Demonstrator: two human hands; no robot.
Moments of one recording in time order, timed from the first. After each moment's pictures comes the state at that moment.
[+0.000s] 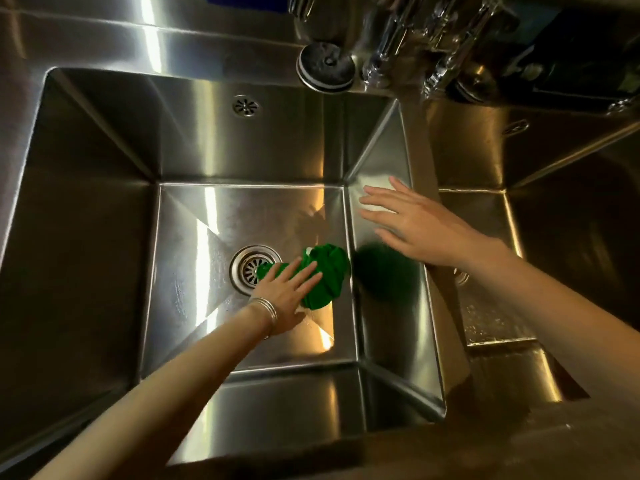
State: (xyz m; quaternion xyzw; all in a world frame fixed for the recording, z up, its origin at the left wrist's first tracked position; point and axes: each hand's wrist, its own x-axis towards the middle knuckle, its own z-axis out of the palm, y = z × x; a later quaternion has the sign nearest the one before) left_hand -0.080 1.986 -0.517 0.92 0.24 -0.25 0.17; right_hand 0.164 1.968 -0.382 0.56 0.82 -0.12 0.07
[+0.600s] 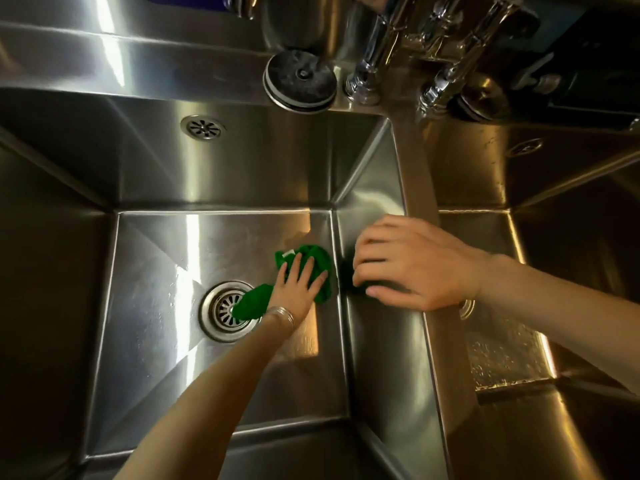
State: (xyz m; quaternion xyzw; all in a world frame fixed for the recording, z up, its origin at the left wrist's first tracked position) left_hand 0.017 2.027 -0.629 0.92 0.32 -0.20 0.13; right_hand 0.195 2.002 -0.396 0.40 0.91 -0.12 0.07
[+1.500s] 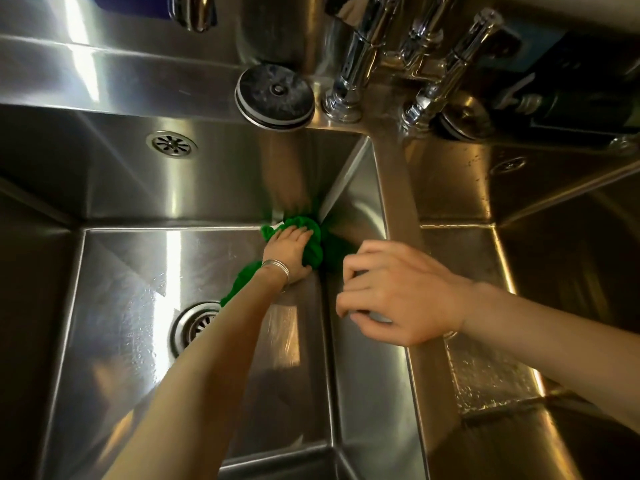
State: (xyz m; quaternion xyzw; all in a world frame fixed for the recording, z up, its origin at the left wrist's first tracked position) left_hand 0.085 2.128 -0.643 0.90 0.37 -0.07 0.23; right_hand 0.197 2.002 -0.400 0.42 0.90 -0.12 0.06
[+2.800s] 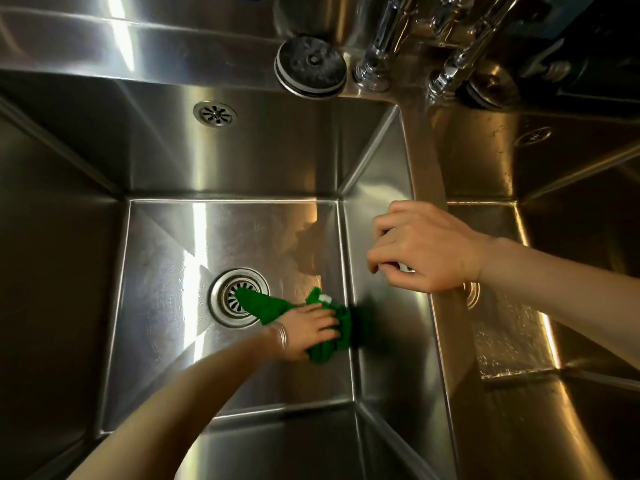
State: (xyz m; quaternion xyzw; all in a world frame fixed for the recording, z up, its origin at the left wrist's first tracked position) left_hand -0.025 1.992 -0.646 0.97 -0.06 -0.16 0.19; right_hand 0.191 2.000 -0.396 0.44 0.89 -0.10 0.10
